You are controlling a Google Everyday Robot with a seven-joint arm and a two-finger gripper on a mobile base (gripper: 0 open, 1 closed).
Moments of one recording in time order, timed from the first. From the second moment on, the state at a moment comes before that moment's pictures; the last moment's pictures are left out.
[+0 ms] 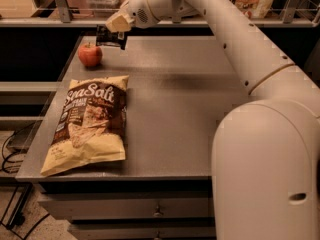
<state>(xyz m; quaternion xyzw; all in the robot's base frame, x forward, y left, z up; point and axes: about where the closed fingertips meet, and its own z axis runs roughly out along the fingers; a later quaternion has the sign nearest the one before) 0.754 0.135 0.967 -0.54 0.65 0.28 0.45</state>
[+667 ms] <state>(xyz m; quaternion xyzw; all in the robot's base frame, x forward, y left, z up) 0.750 0.163 0.956 -0.55 0.65 0.29 0.43</state>
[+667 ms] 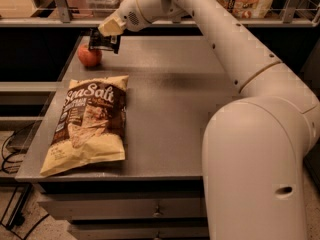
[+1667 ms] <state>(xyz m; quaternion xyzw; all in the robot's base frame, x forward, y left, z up) 0.743 0.155 0.929 -0.53 0.68 0.31 0.40</state>
